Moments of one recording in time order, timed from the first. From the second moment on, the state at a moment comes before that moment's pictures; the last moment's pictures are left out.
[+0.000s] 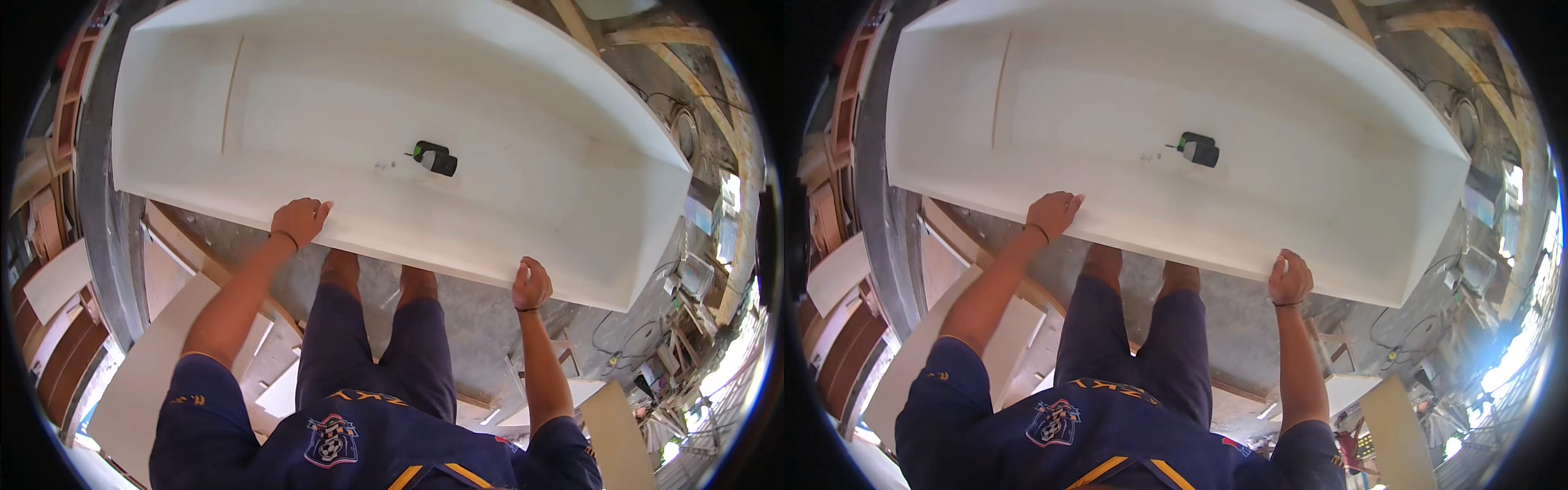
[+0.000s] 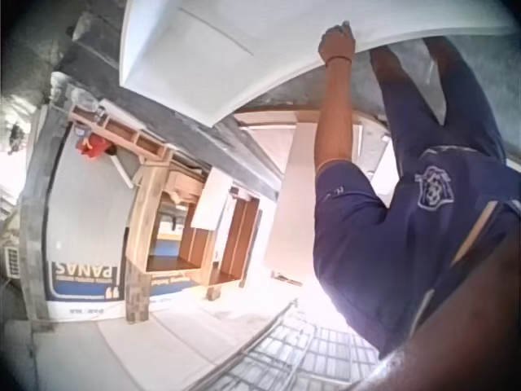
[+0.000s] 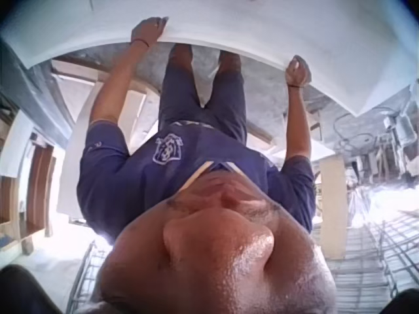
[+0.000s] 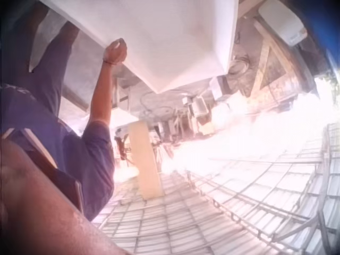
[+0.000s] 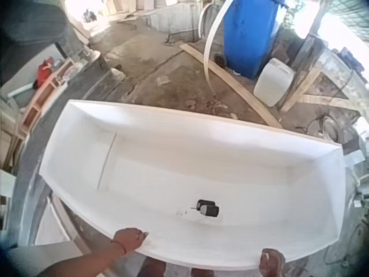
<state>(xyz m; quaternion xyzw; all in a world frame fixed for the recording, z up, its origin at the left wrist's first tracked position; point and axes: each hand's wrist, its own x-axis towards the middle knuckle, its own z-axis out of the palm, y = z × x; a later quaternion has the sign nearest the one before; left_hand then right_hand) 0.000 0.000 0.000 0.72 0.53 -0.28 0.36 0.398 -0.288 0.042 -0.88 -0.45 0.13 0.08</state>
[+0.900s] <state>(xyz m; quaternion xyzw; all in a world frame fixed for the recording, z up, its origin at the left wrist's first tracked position) -0.130 -0.178 0.001 0.91 0.24 -0.21 0.25 0.127 -0.675 0.085 -0.90 0.03 0.44 0.02</state>
